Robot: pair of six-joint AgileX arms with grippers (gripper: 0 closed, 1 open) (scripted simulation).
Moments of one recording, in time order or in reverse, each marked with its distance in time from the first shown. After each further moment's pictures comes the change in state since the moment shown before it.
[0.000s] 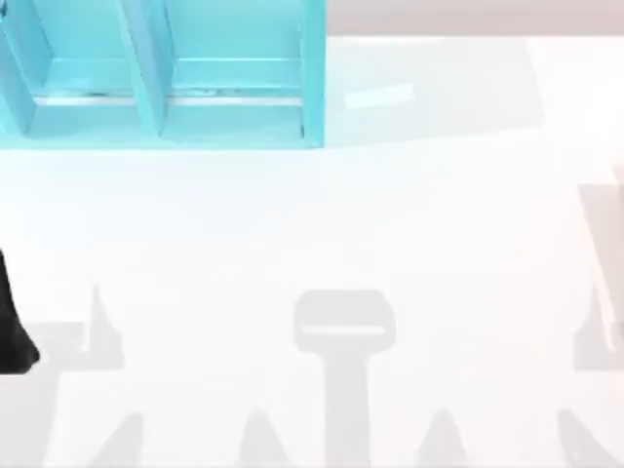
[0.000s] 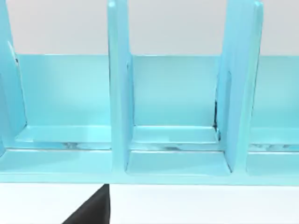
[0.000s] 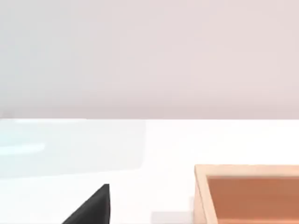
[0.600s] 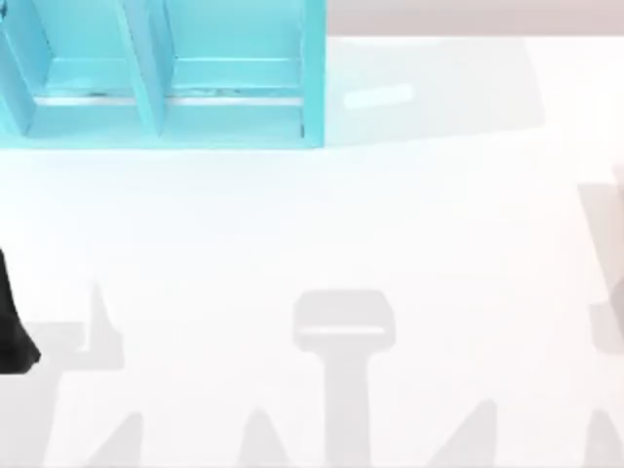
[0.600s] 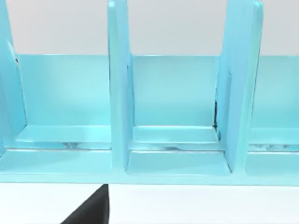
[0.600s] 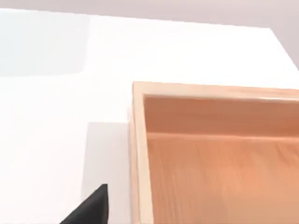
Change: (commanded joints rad) left arm 0.000 0.000 0.000 0.000 0.000 0.000; right arm -0.130 0.378 0.336 -0.303 0.000 -0.128
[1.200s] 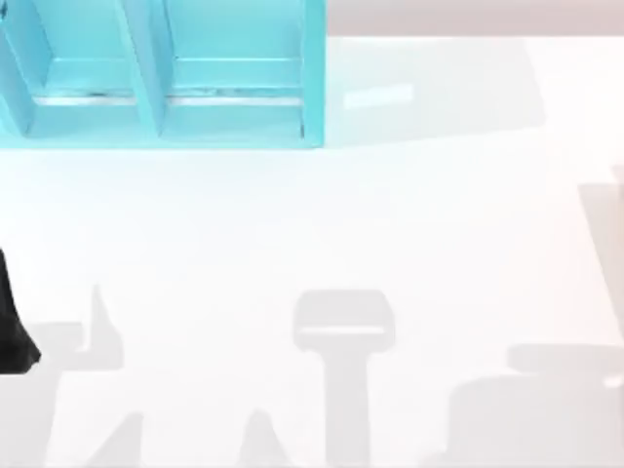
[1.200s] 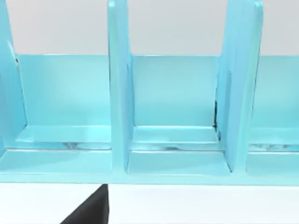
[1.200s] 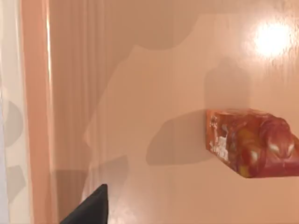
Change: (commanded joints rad) left arm 0.000 0.000 0.000 0.000 0.000 0.000; right arm -0.270 0.949 0.679 -0.655 -0.001 -0.262
